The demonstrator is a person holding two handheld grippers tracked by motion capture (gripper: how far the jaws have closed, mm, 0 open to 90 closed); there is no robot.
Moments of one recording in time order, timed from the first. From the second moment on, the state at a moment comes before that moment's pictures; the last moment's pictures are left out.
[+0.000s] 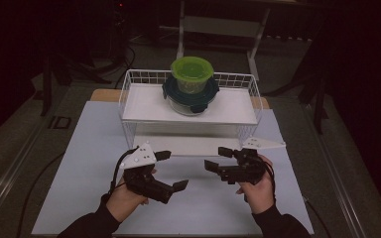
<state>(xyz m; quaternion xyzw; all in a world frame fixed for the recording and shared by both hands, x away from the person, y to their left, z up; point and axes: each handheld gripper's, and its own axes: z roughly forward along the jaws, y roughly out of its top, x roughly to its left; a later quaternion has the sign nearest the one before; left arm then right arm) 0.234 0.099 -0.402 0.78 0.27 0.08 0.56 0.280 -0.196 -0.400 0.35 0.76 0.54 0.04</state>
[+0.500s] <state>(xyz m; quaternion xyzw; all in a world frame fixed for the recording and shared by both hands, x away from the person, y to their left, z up) 0.216 0.094 -0.458 0.81 0.26 0.07 0.52 0.262 -0.211 -0.443 0.36 0.76 0.53 0.04</state>
